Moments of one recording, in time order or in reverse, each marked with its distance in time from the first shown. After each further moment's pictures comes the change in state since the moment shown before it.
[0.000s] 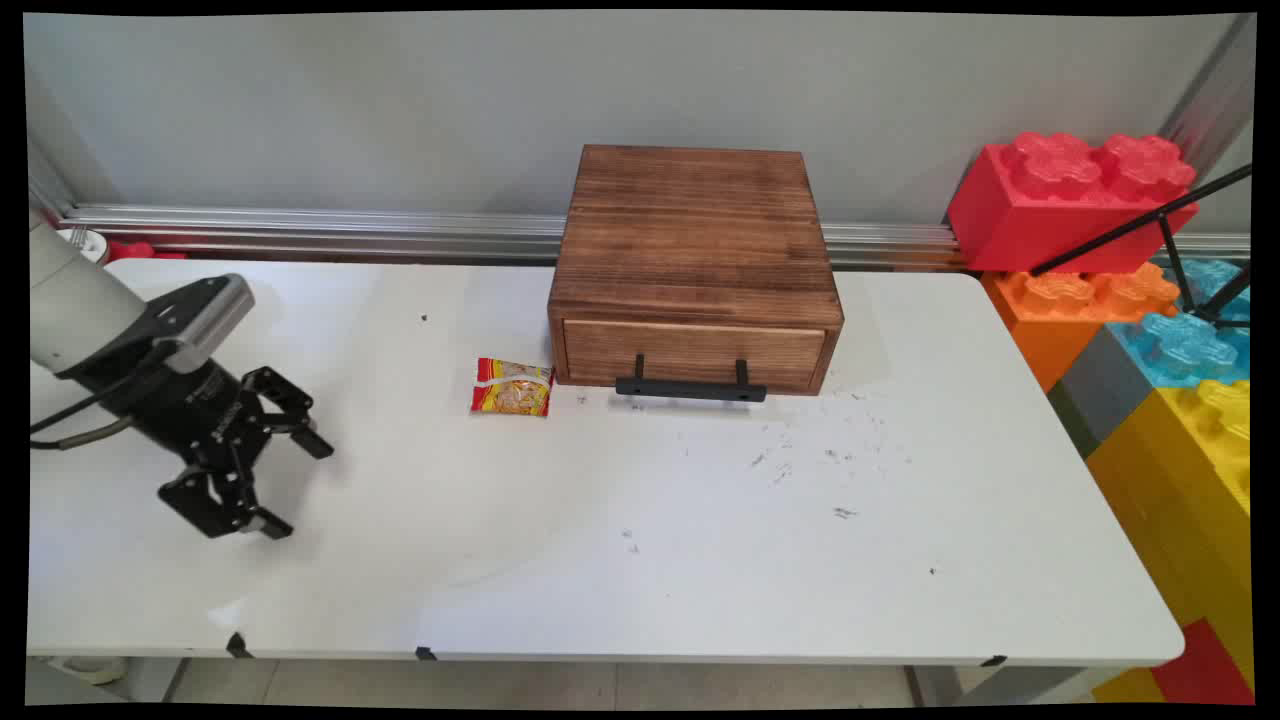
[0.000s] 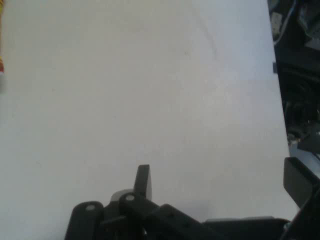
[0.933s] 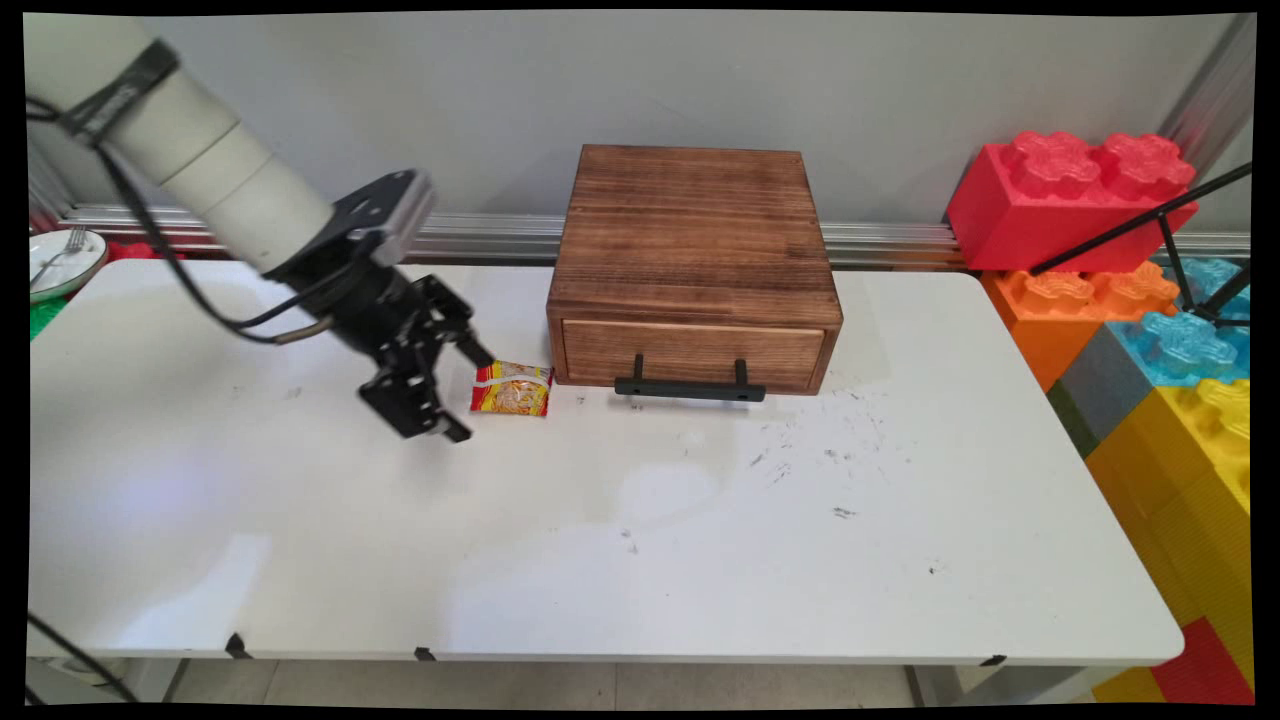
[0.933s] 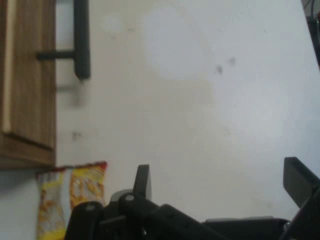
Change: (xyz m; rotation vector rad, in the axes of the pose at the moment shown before) arm 0.147 -0.060 0.008 0.068 0.073 0.088
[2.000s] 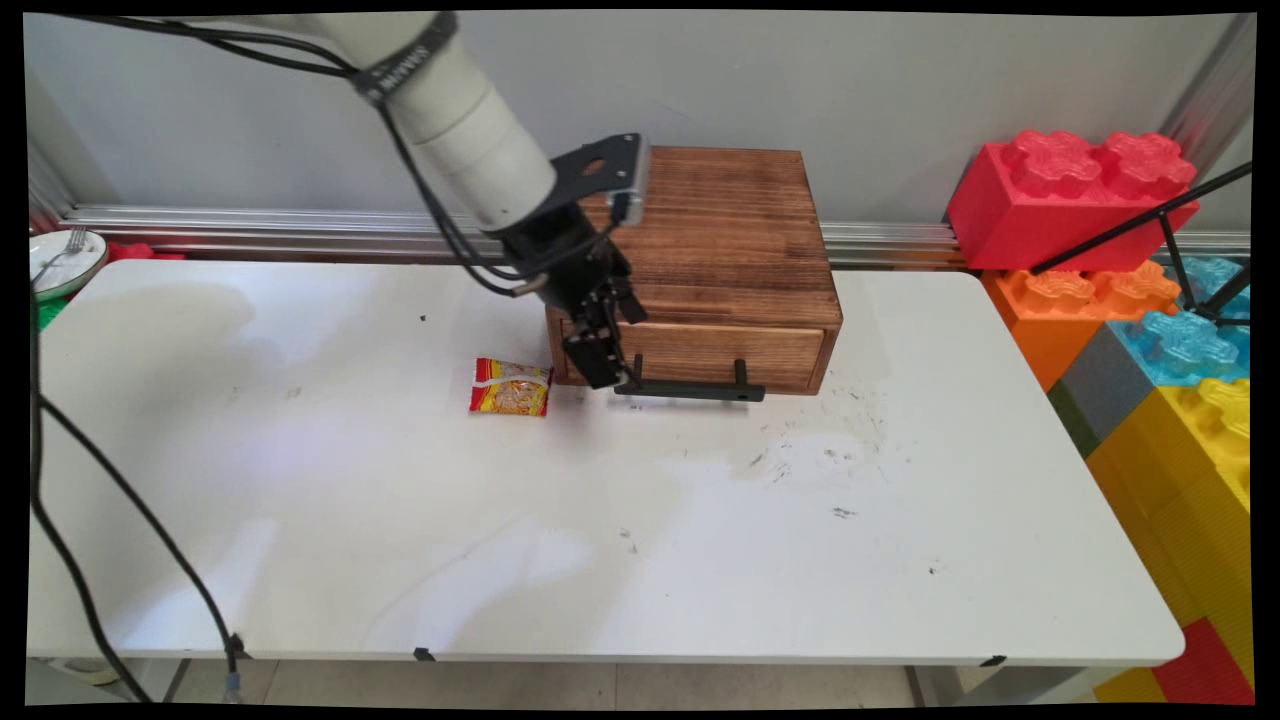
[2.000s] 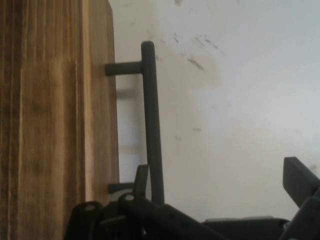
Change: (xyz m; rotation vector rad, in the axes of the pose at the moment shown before) arm 0.141 -0.055 0.067 0.063 -0.043 0.025
